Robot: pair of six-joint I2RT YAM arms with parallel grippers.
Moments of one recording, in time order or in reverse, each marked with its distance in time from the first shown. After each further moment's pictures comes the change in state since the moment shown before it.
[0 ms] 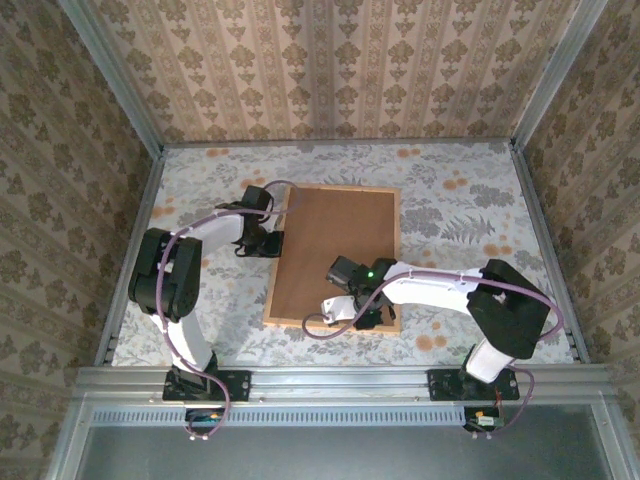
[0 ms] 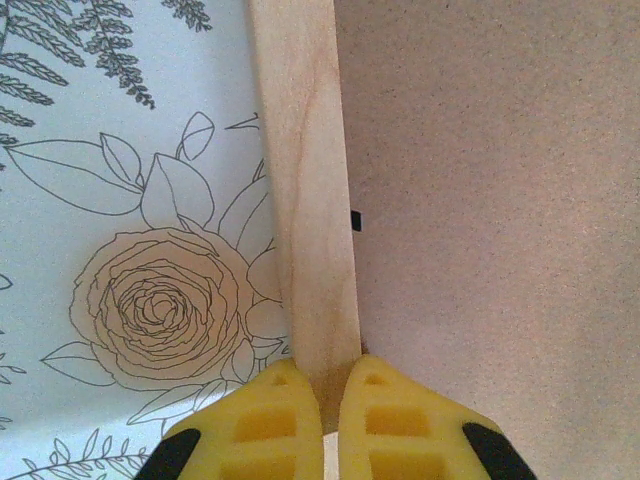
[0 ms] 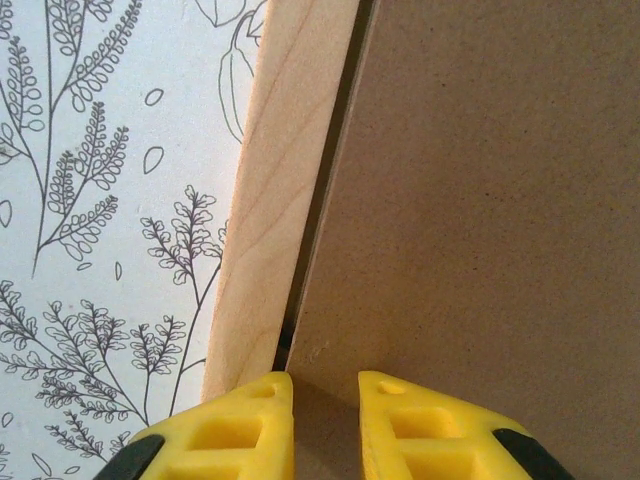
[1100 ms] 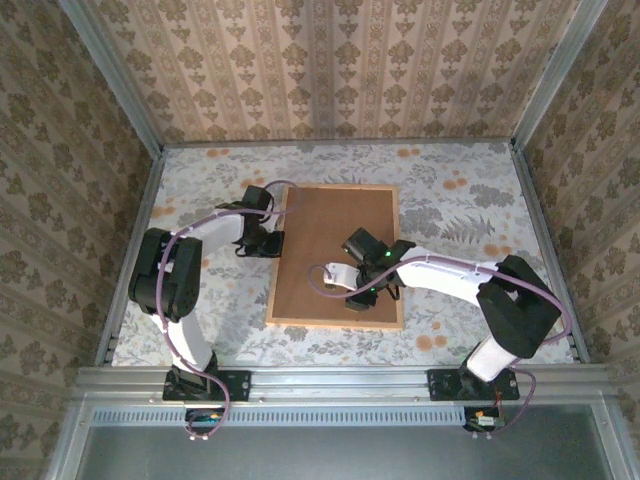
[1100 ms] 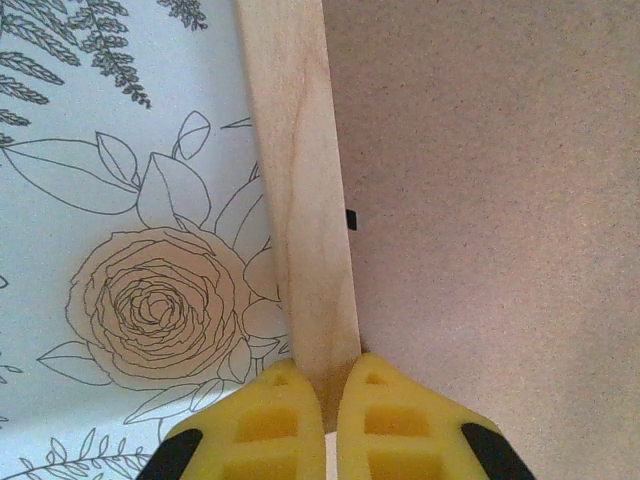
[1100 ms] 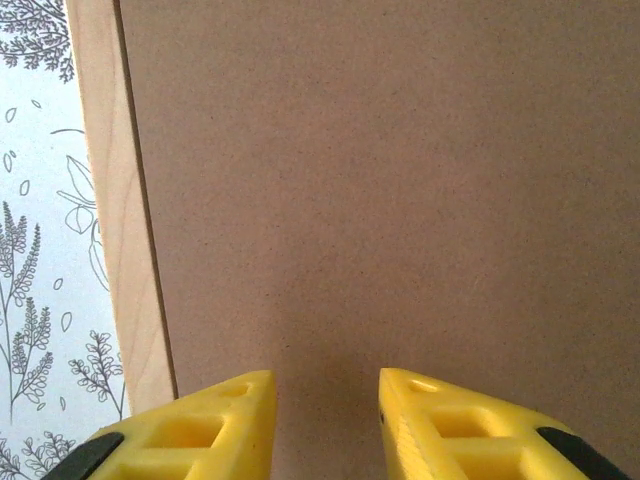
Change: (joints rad) left arm -0.001 0.000 0.003 -0.004 -0.006 0.000; right arm -0.172 -0.052 0.009 0.144 -0.224 0.216
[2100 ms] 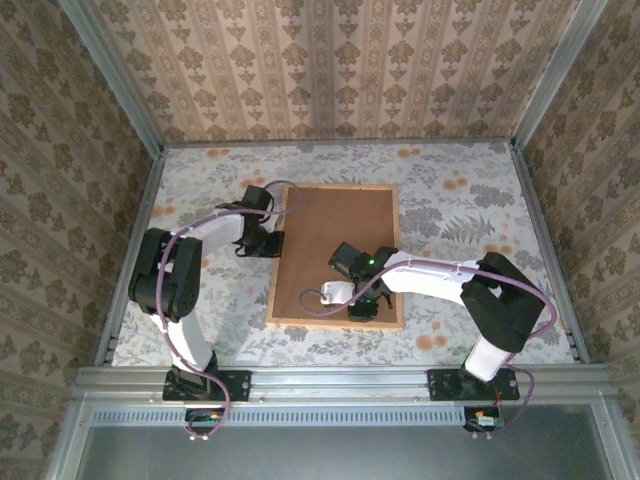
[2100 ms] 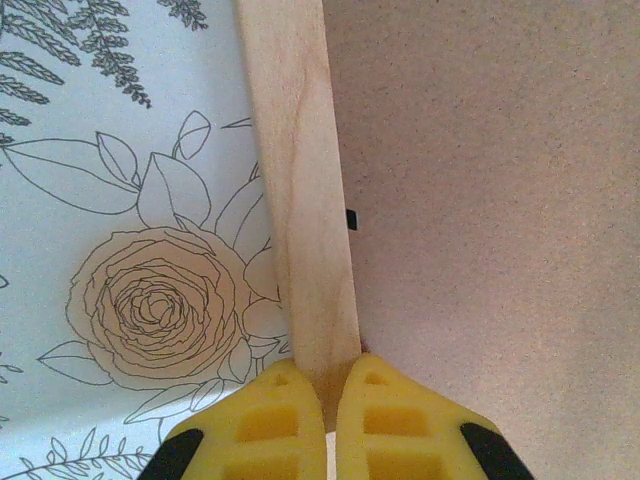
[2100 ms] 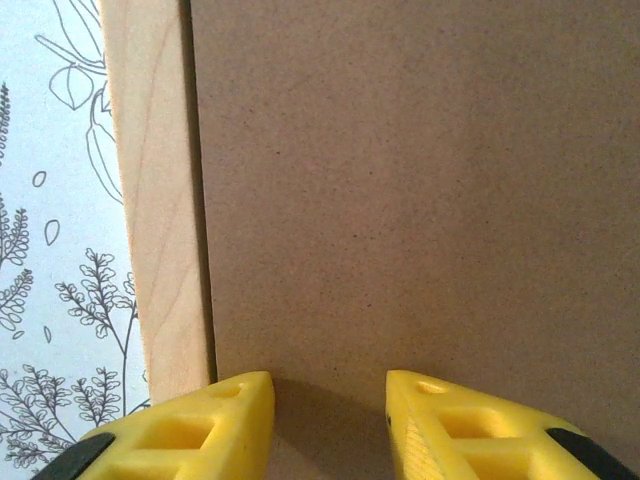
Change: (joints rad) left arm 0.000 0.000 0.002 -0.002 -0.001 0.000; right arm 0.105 0.077 0.037 -0.135 0.167 -0.089
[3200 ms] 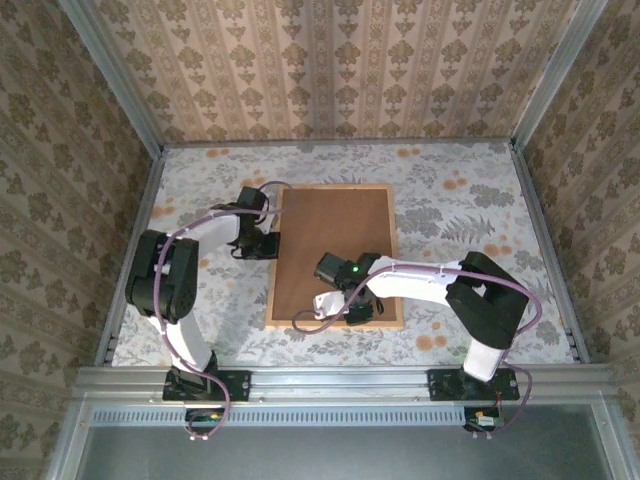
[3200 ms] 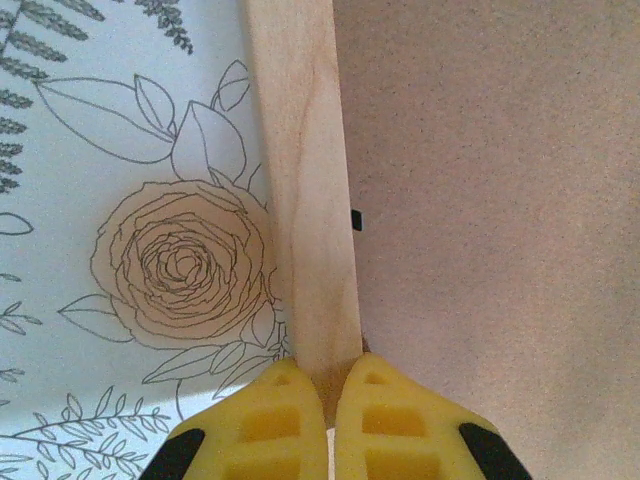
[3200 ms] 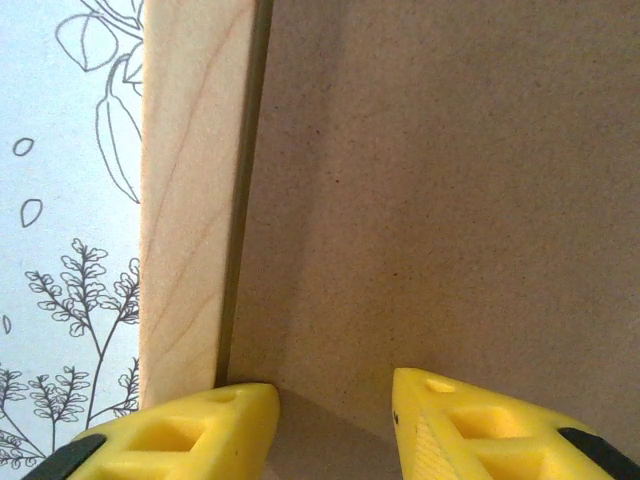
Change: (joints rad) left arm 0.028 -0.024 -0.020 -0.018 0.031 -0.035; right arm 0.080 0.087 0.060 -0.047 0.124 -0.138
